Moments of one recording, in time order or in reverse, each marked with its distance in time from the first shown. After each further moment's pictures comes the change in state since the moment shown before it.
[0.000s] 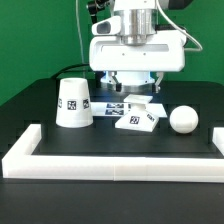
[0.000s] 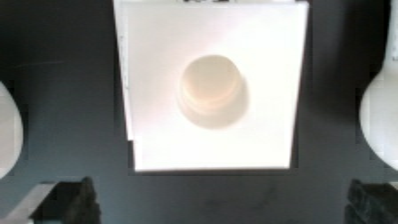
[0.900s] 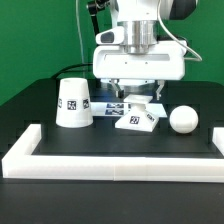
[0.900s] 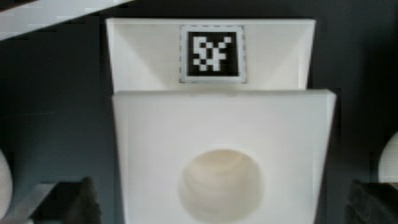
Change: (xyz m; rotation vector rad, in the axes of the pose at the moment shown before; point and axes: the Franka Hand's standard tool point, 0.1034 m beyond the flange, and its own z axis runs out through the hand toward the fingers) arm -0.021 0.003 0.024 -0.011 0.000 -0.003
